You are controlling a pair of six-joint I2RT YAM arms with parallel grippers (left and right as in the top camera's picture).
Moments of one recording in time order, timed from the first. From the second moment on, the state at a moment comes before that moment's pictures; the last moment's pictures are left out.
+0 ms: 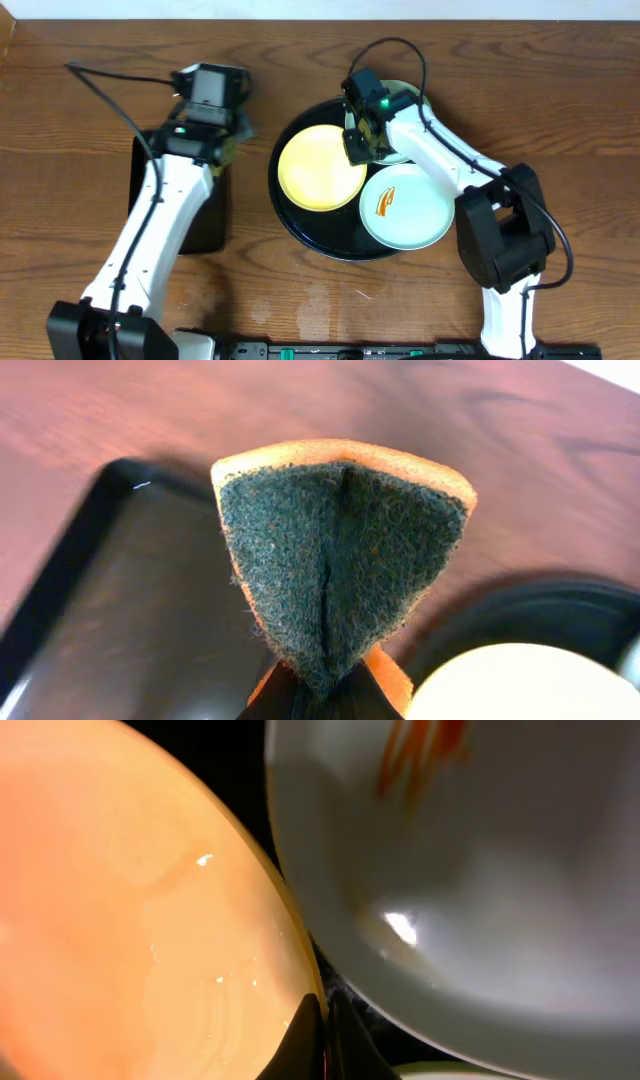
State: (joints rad) left arm -0.18 1.51 1.27 -0.74 -0.33 -0.56; right arm 0.51 2.12 1.65 -0.87 -0.02 0.25
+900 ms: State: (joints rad) left arm -0.02 1.51 1.27 -0.82 -0.33 -0.59; right arm 0.75 2.03 1.83 -0.77 0.59 -0.35
